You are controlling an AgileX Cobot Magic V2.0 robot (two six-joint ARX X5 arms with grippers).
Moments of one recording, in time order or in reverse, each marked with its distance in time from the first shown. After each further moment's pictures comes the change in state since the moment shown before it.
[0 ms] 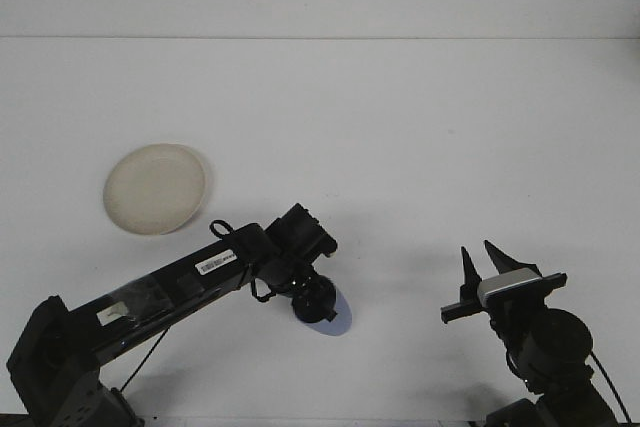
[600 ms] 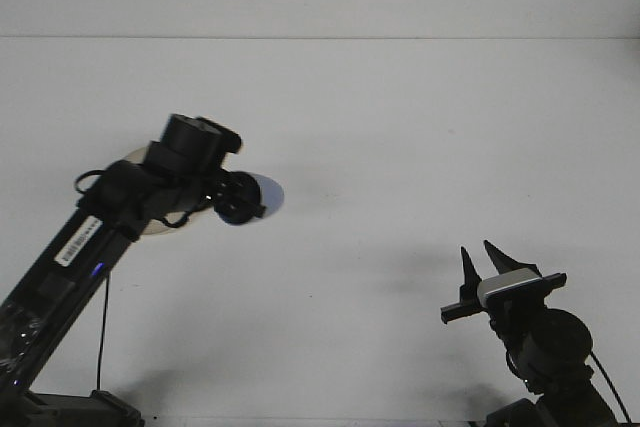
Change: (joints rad) left arm 0.404 -0.217 0.374 -0.248 -0.208 0.068; right arm 0.000 0.000 0.000 0.000 0.000 0.000
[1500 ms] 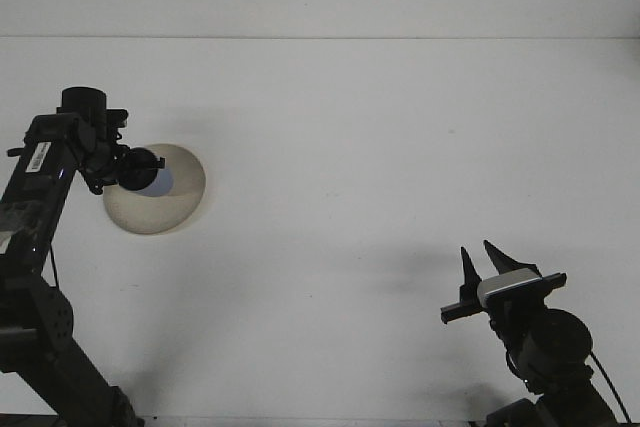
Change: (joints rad) left arm 0.543 0.369 0.023 0.004 -0.004 0.093; right arm 0.000 0.000 0.000 0.000 0.000 0.000
